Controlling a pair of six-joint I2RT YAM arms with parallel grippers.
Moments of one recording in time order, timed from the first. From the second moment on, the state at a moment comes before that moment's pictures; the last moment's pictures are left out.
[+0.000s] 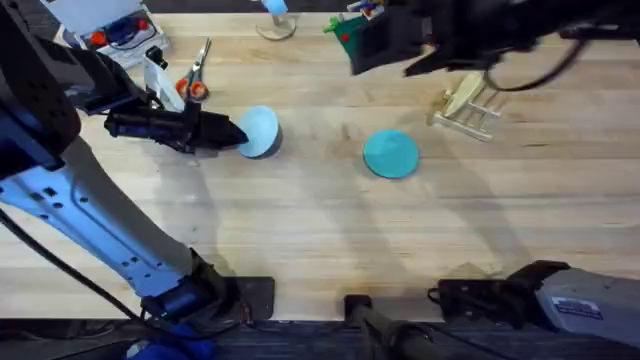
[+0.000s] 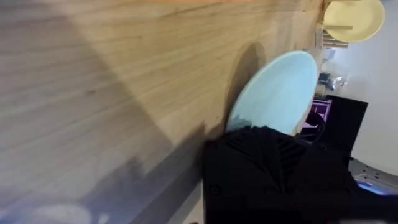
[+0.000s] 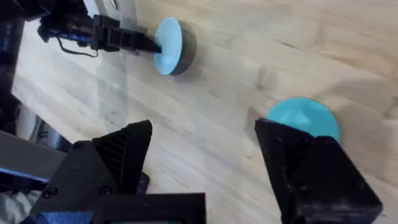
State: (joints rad) left arm 0.49 2.12 1.23 -1.11 0.96 0.59; right arm 0.44 1.38 1.45 -0.99 -0.36 0.29
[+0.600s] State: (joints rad) left arm 0.49 2.12 1.23 -1.11 0.96 0.59; right arm 0.53 1.61 1.45 -0.81 -0.40 0.41
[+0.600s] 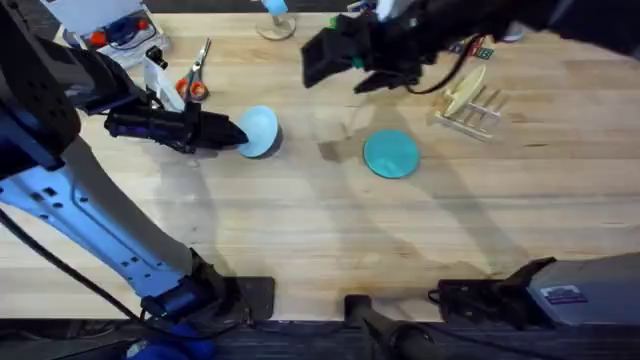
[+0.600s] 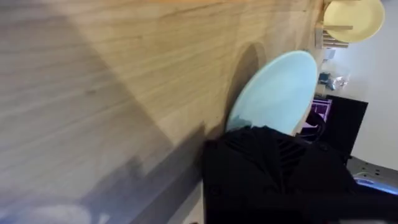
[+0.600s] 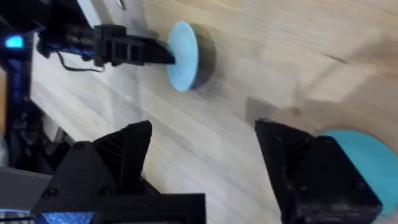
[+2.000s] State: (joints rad) left arm 0.49 2.12 1.23 -1.11 0.96 0.59; right arm 0.70 2.11 1.45 -0.23 -0.52 0.69
